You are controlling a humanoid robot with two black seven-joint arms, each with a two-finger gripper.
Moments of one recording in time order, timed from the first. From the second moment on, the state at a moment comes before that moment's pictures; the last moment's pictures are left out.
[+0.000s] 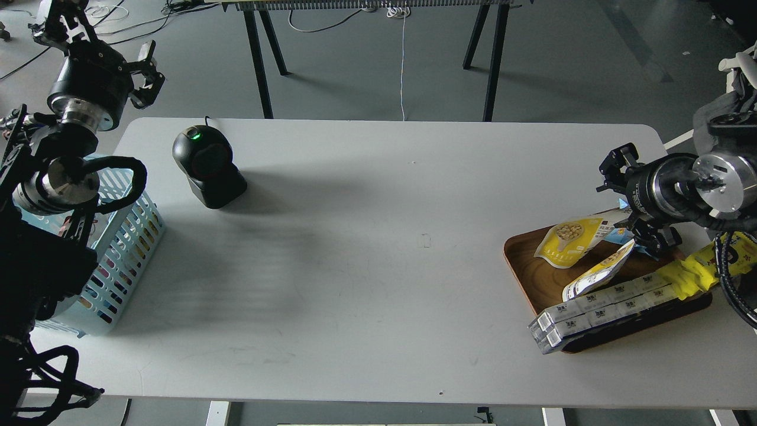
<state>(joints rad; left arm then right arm) -0.62 0.32 -1.39 -0.94 0.44 -0.16 -0.10 1.77 -0.80 -0.68 1.65 0.36 -0.43 -0.49</state>
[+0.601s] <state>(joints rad) -0.62 0.32 -1.39 -0.94 0.44 -0.16 -0.11 1.72 -0.80 -0.64 1.65 0.35 -0.46 -0.49</state>
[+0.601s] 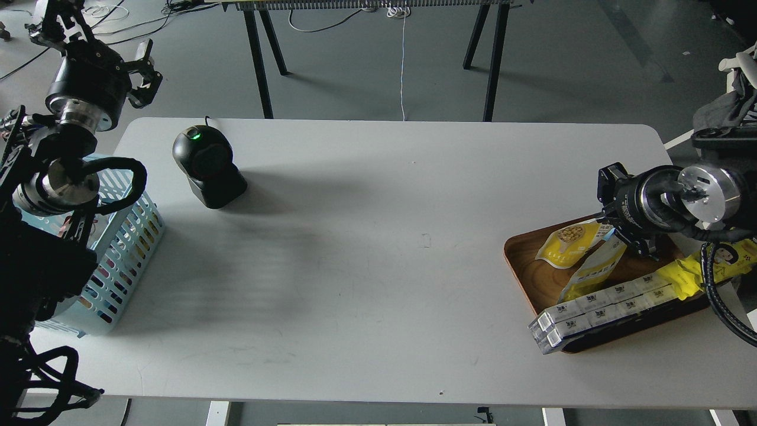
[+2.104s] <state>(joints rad) -0.61 0.32 -1.39 -0.93 0.44 -0.16 -0.11 2.10 -0.61 -0.47 1.49 0.51 -0.45 -0.49</state>
